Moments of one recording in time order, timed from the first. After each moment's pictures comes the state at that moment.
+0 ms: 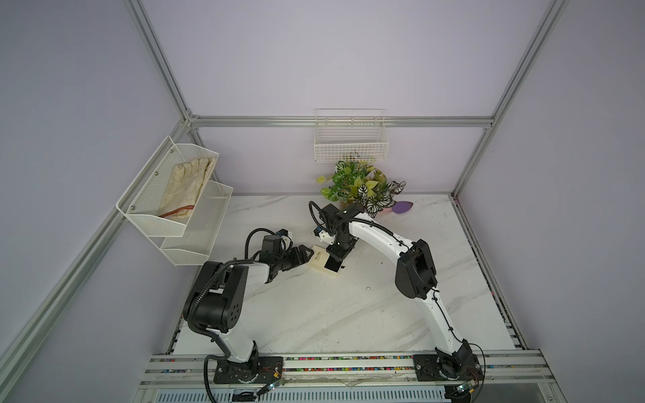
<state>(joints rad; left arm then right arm) -0.16 1.70 0.71 0.28 0.50 -0.58 0.70 2.38 2.24 -1.33 -0.07 -0.21</state>
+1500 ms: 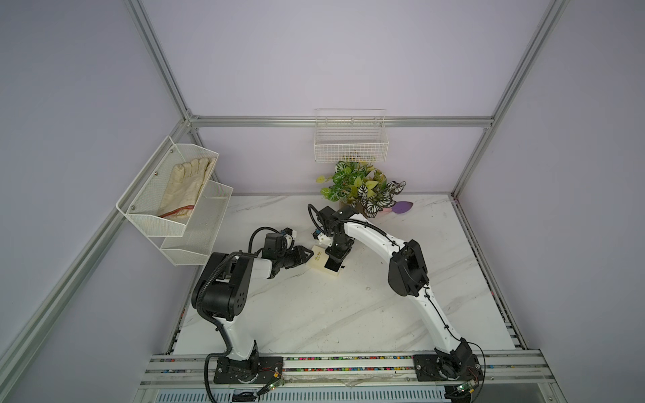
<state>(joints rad) -0.16 1.81 0.77 0.32 0.59 -0.56 0.70 2.47 2.34 -1.38 -0.06 -0.24</state>
